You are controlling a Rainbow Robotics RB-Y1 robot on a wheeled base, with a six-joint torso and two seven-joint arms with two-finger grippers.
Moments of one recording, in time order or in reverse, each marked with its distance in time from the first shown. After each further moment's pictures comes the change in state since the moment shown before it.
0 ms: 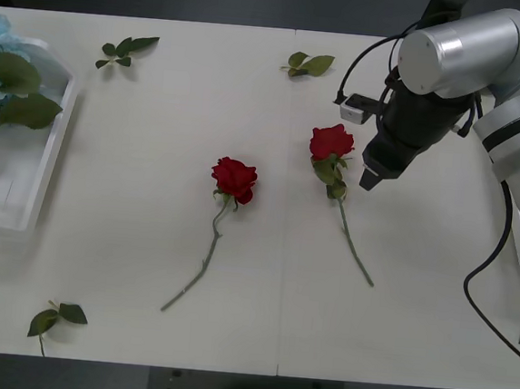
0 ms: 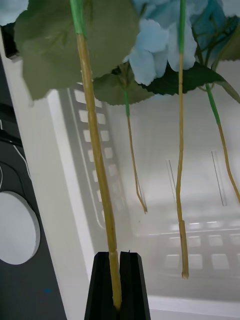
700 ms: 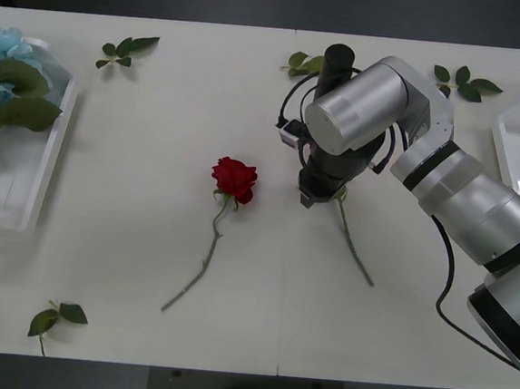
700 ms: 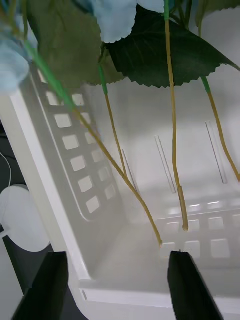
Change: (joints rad) right arm 0.011 0.118 0.259 0.000 0.066 -0.187 -0.314; left arm -0.025 0.000 -0.111 -0.005 -0.091 0.025 -0.009
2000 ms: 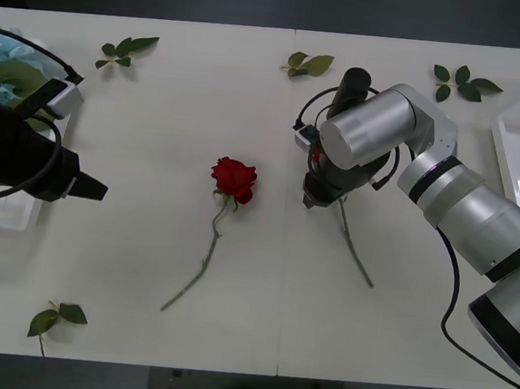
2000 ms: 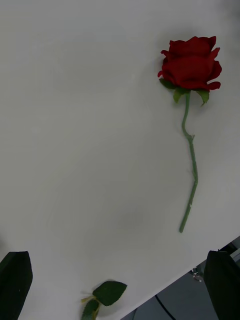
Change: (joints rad) right arm 0.024 -0.001 0.001 0.143 -0.019 -0.189 -0.092; left arm -0.228 -0.151 -0.257 -0.434 0.405 0.341 0.485
